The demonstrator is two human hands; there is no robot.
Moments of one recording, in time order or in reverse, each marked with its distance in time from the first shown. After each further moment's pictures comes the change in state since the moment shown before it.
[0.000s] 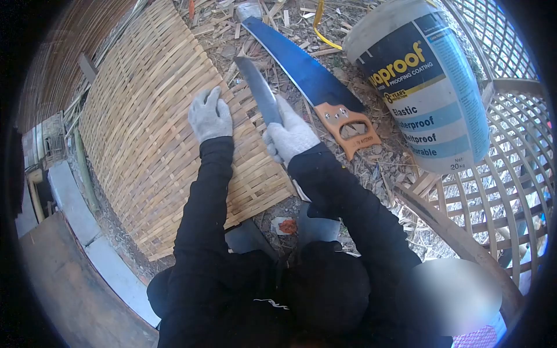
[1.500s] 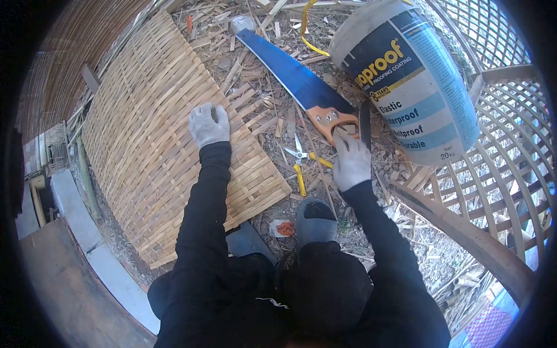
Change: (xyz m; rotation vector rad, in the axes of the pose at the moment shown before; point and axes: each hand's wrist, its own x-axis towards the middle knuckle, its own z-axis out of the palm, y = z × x) left_hand -0.001 0.007 -0.004 0.019 -0.027 -0.108; right_hand -0.058 0.112 -0.143 -1.467 0.562 -0.583
